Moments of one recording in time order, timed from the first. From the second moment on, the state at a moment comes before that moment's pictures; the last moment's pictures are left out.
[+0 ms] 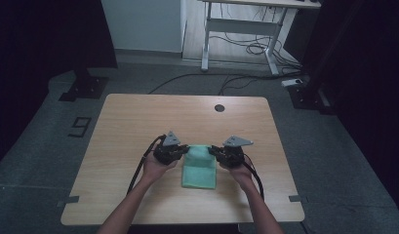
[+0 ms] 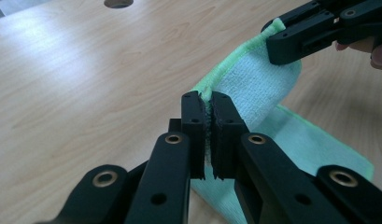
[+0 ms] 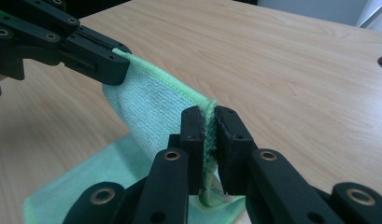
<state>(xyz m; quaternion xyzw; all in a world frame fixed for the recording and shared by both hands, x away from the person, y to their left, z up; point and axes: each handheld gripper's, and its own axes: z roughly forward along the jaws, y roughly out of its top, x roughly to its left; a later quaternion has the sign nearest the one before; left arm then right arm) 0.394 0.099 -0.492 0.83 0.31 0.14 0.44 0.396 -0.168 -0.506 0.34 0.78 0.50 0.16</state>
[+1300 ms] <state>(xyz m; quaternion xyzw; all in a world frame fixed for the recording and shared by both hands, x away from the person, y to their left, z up) 0.298 0.106 -0.531 0.85 0.28 0.12 0.42 0.299 -0.184 -0.543 0.32 0.81 0.49 0.10</state>
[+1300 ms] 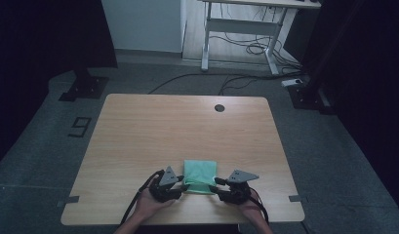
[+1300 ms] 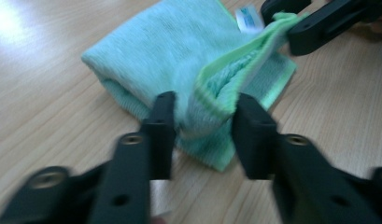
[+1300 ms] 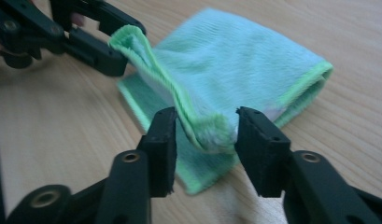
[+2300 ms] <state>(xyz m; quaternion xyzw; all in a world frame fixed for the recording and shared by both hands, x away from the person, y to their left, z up) 0.330 0.087 -0.541 0.86 0.29 0.12 0.40 0.310 -0.156 -0.548 0.34 0.82 0.44 0.12</state>
